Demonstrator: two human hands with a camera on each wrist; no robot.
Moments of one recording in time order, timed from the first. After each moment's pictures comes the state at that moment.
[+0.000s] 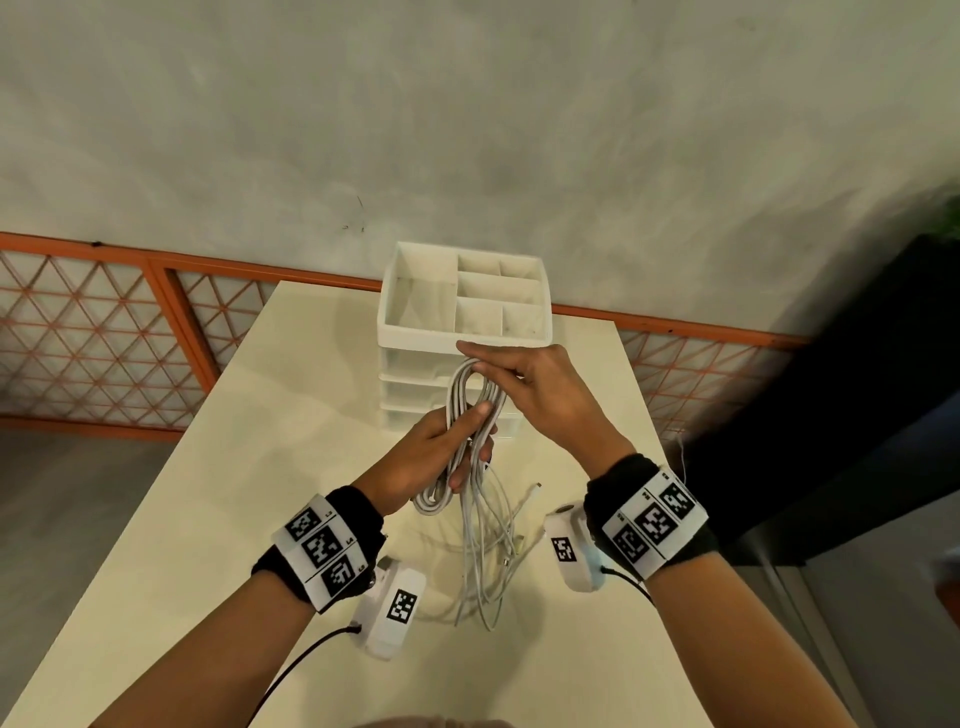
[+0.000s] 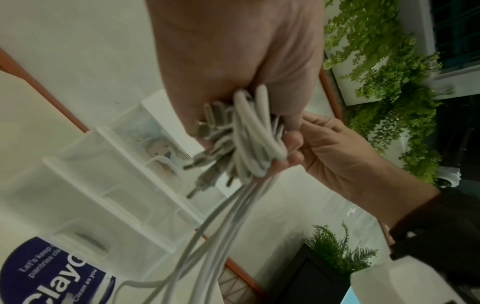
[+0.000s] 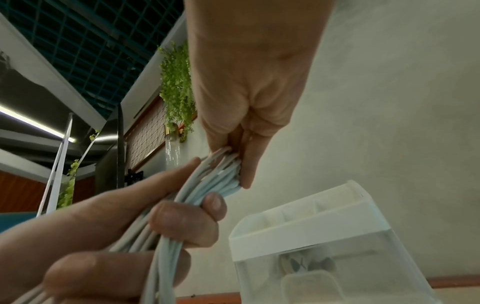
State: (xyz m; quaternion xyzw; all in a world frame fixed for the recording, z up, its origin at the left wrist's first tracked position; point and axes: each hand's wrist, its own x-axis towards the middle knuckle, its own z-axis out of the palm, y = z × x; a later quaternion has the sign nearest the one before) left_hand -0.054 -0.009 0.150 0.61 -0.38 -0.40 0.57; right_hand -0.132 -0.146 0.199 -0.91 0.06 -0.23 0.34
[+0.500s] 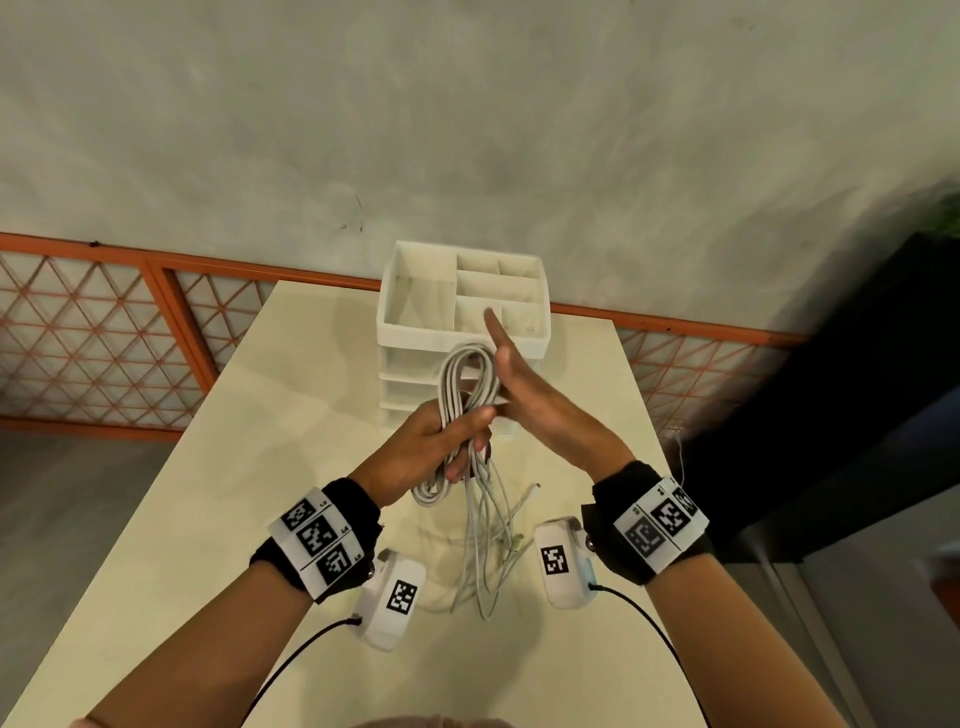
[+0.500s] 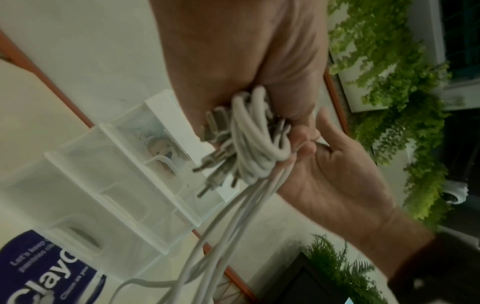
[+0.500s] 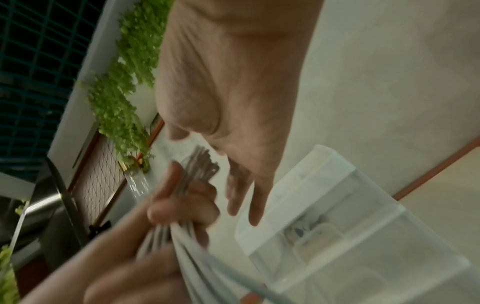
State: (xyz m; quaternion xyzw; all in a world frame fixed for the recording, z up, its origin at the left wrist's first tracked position) left_hand -0.048 -0.006 0.151 0.58 -0.44 -0.36 0.58; right_hand -0.139 -0.139 0.190 -0.79 0.10 -0.05 0.61
